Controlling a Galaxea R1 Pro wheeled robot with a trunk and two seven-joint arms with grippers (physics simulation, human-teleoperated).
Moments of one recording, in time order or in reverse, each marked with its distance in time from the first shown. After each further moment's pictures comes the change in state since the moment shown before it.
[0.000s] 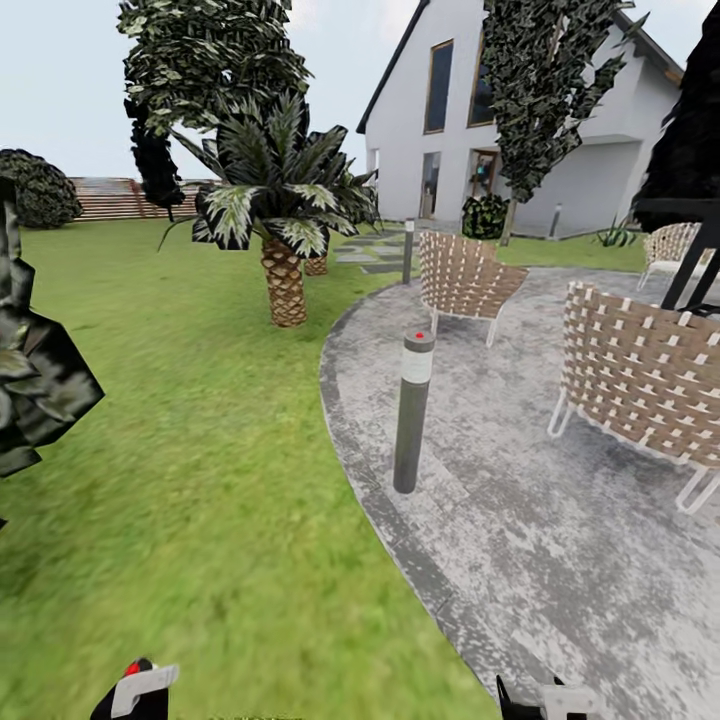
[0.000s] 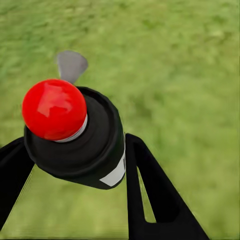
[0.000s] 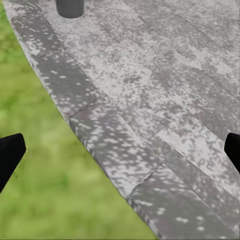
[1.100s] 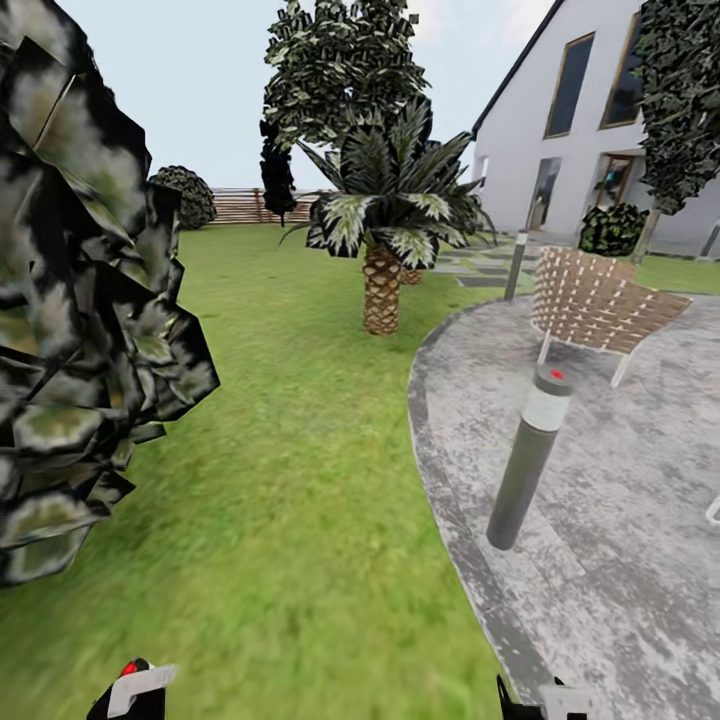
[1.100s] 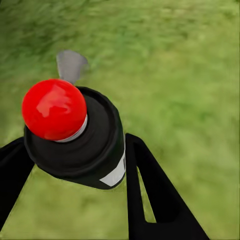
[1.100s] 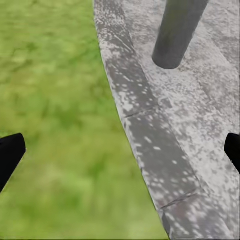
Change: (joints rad) left arm 0.000 0.008 0.002 0.000 0.001 0.000 0.001; right arm 0.000 0.000 -0.003 0.000 0.000 0.000 0.000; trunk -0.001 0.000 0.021
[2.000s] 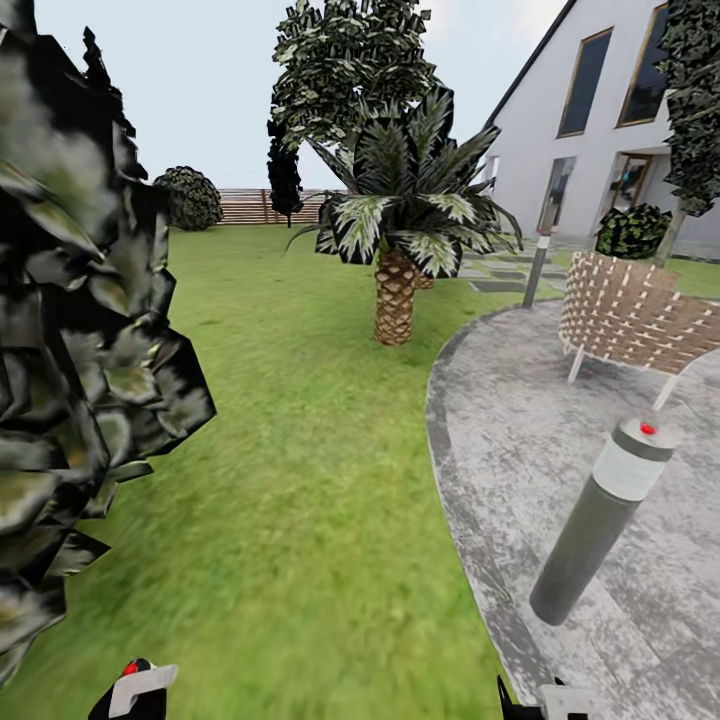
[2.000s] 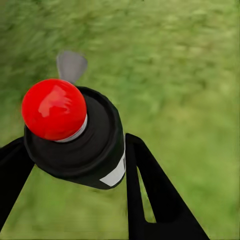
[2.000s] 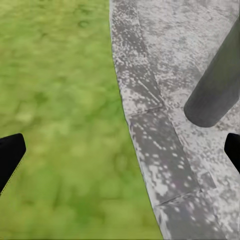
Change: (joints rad) left arm 0.000 -0.003 0.000 0.001 -0.001 0.000 0.001; right arm 0.000 -0.002 0.001 0.001 0.000 0.000 0.000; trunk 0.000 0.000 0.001
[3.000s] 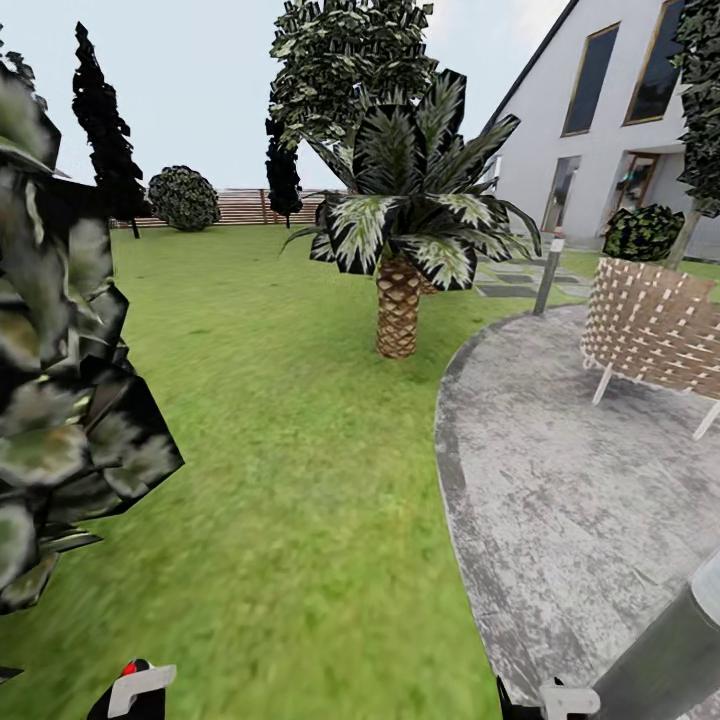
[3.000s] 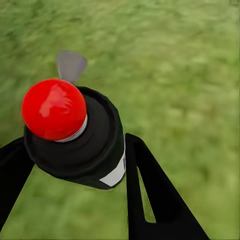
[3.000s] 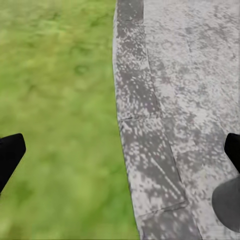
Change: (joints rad) left arm 0.001 0.003 0.000 0.000 0.001 0.000 0.000; right arm 0.000 0.000 0.002 0.000 0.000 0.000 0.003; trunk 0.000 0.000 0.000
